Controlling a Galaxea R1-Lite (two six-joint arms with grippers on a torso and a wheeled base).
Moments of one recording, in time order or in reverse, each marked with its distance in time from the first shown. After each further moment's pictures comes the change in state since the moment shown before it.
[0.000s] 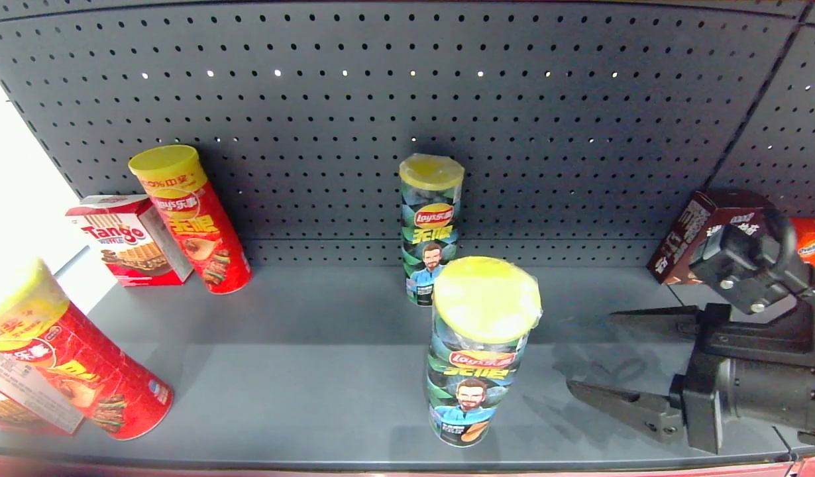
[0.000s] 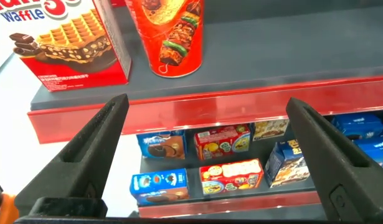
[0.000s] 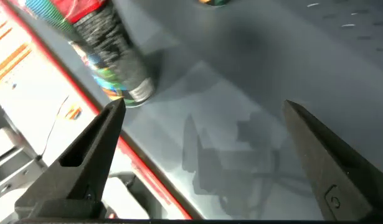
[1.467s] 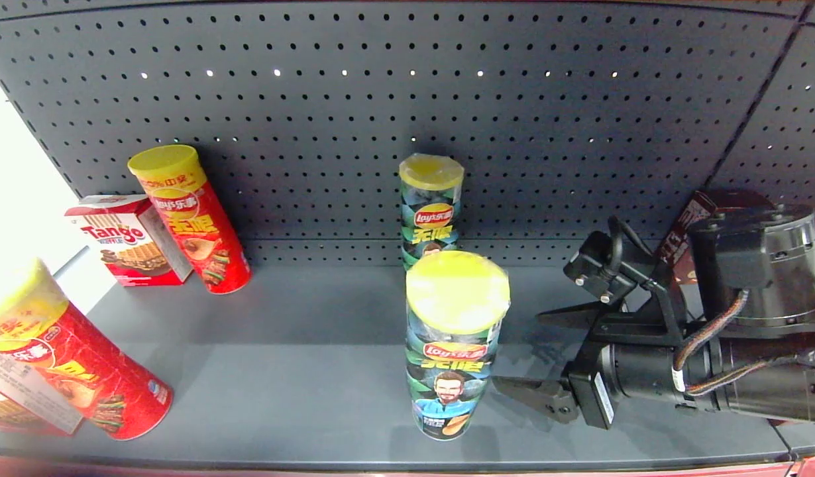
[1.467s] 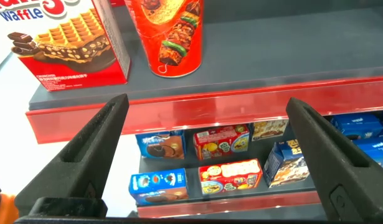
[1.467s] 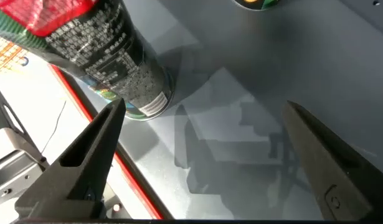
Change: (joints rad) left arm 0.000 0.001 0.000 0.000 0.000 -0.006; right arm 0.079 0.230 -0.125 -0.037 -0.012 0.001
